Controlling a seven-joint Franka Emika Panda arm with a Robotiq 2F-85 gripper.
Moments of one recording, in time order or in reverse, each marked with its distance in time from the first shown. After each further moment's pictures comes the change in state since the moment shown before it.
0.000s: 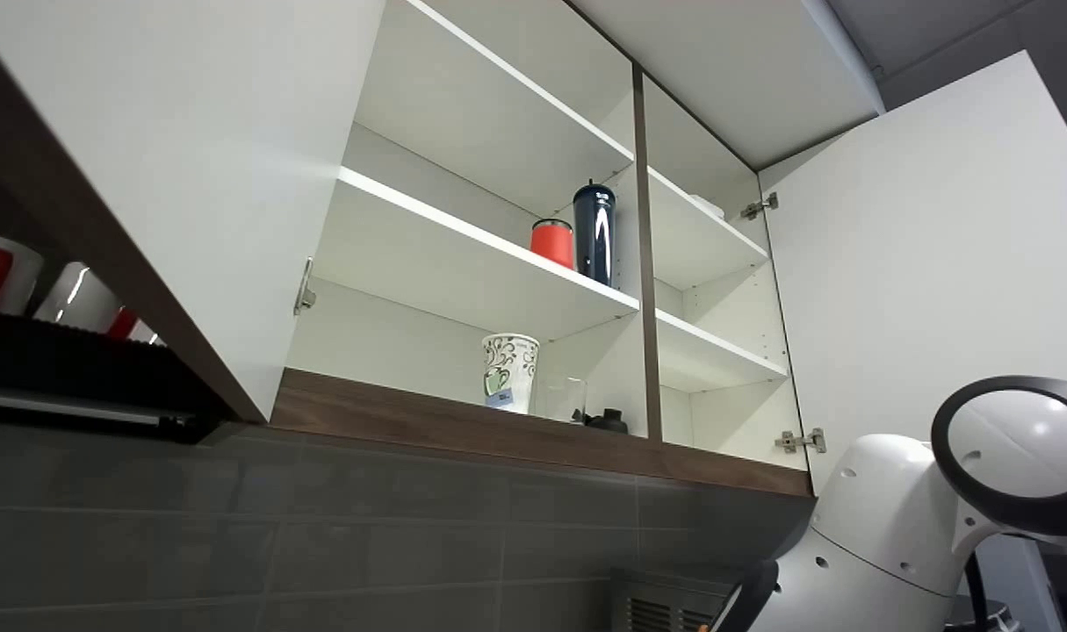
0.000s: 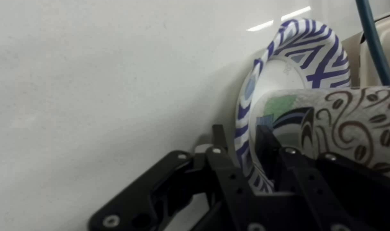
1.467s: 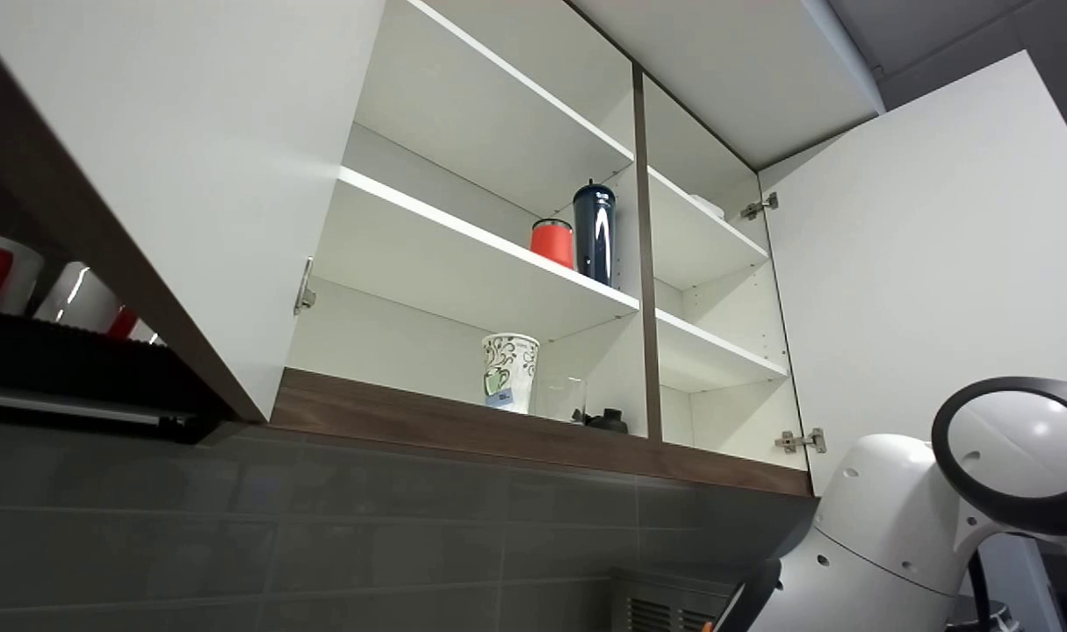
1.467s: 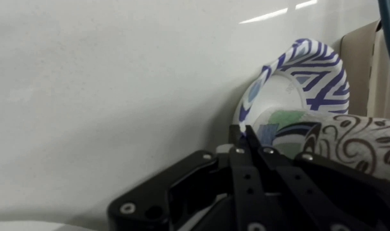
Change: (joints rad) arm -0.013 -0.002 -0.005 0.001 0.025 0.037 -0.098
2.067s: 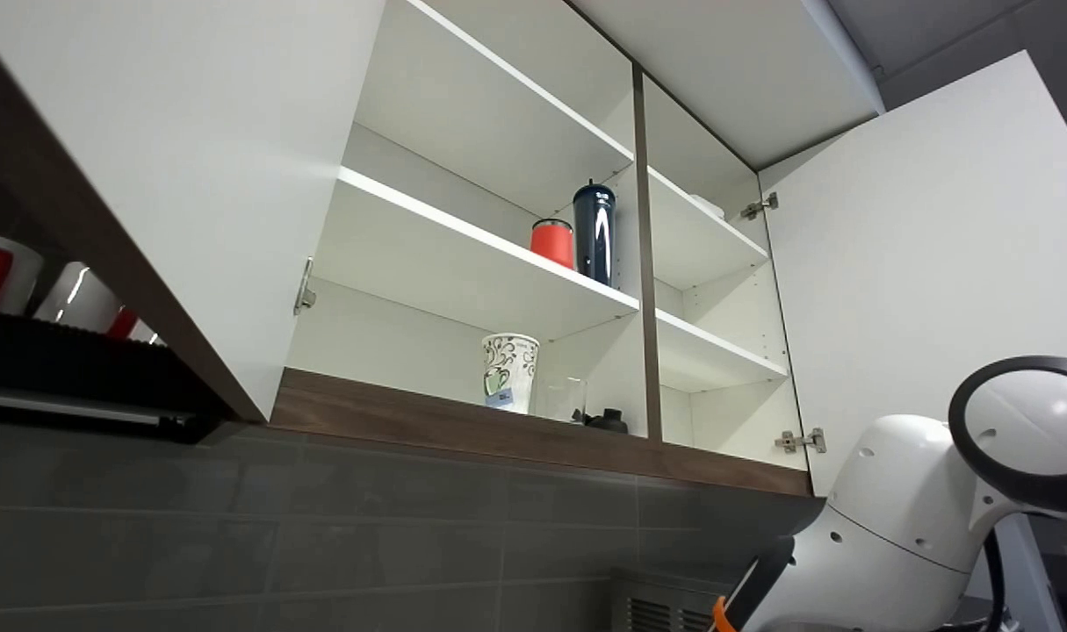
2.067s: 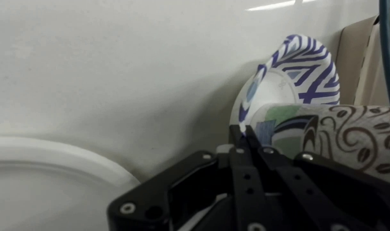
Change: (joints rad) arm -0.031 -0.063 -0.003 -0.028 0.006 0.015 -0.120
